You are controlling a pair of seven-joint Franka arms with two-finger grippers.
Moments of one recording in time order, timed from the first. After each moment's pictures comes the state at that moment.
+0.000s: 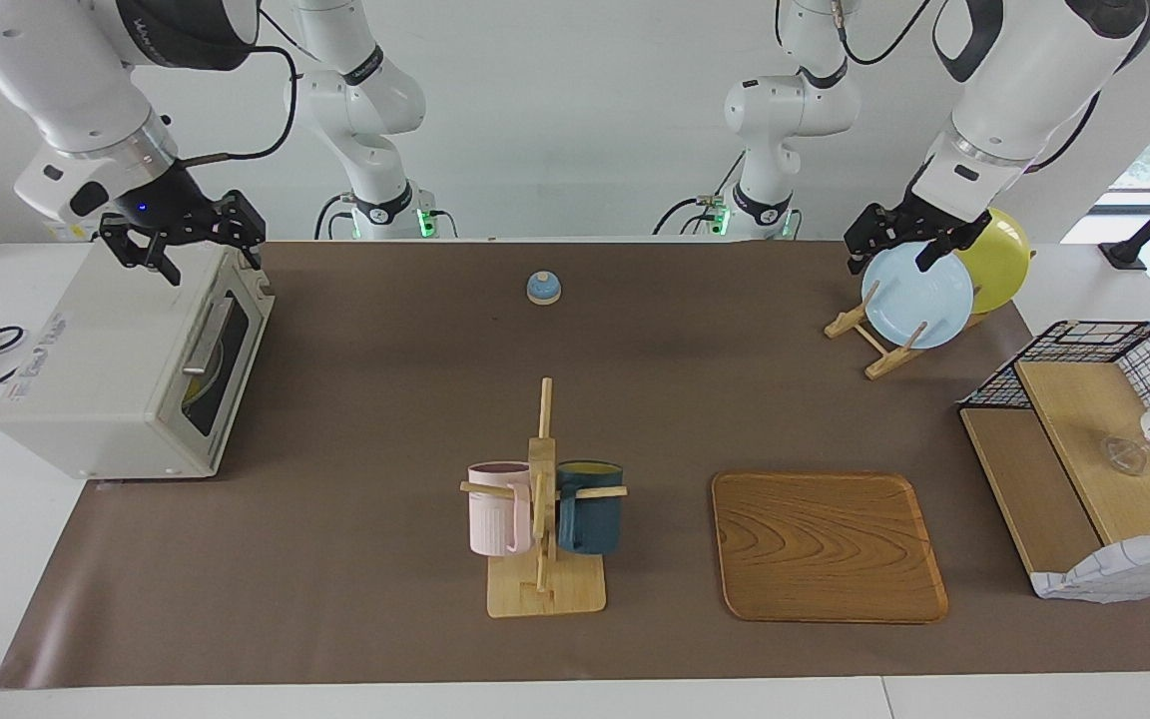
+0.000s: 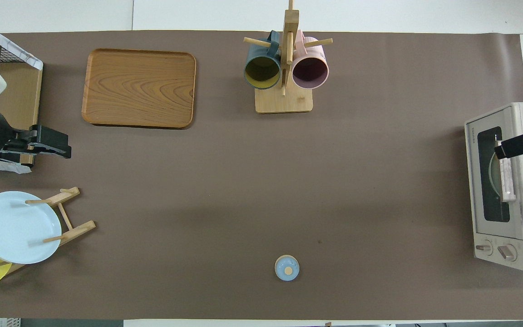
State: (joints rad) left arm -0.04 -0.04 -0.09 -1.63 -0.05 1.52 -0.13; right arm -0.04 0.00 -0.05 -1.57 0.02 1.48 -0.30
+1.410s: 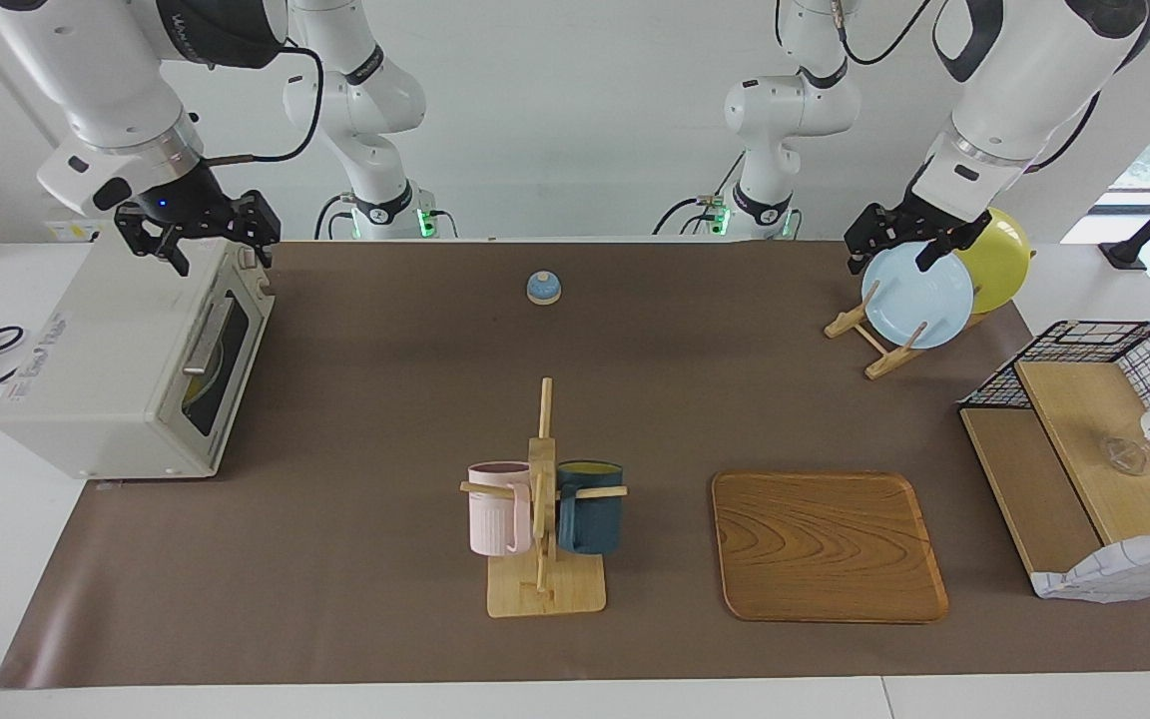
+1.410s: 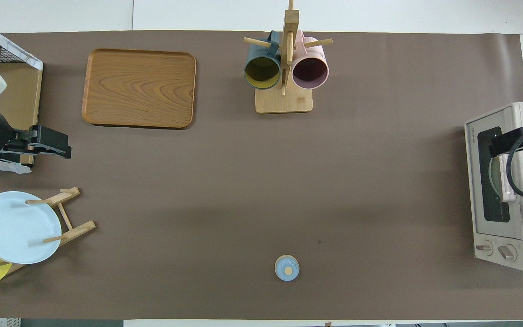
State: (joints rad) left arm -0.04 -0.04 -0.09 -1.63 -0.05 1.52 -0.13; right arm 0.02 0.00 -0.06 -1.57 -0.05 1.48 -0.15
